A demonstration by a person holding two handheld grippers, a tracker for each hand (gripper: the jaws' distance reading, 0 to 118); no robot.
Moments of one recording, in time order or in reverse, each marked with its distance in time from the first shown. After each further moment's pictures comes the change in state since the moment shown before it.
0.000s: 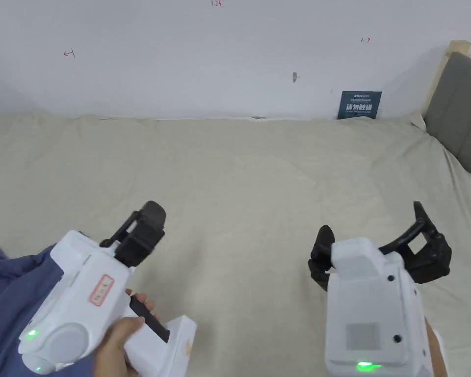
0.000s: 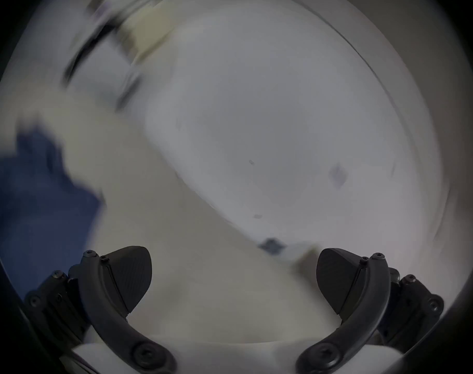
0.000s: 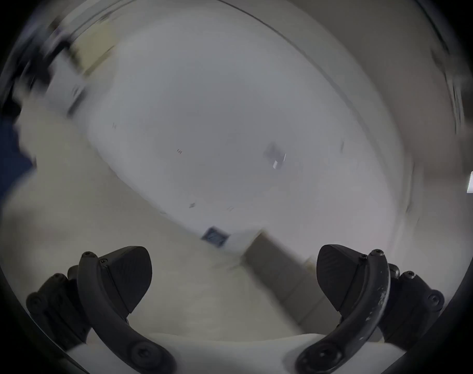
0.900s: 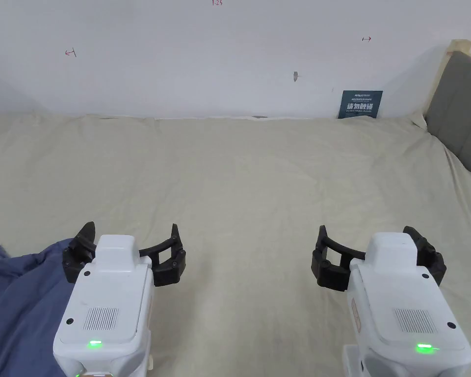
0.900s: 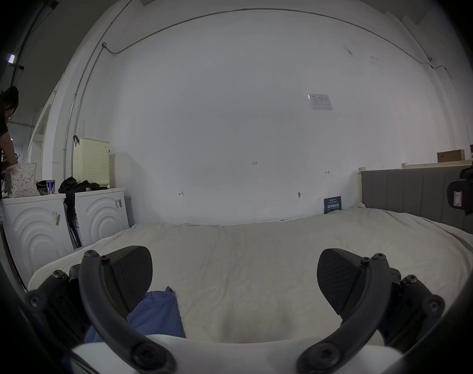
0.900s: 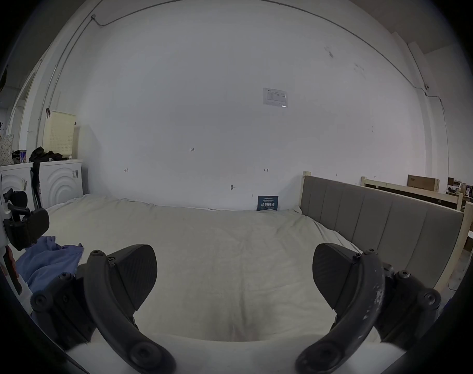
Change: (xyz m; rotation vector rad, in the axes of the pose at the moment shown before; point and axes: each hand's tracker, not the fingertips) left arm 0.016 -0.035 0.001 0.096 0.088 -0.663; right arm 0.018 -0.015 -0.009 -0.138 0.192 -0.435
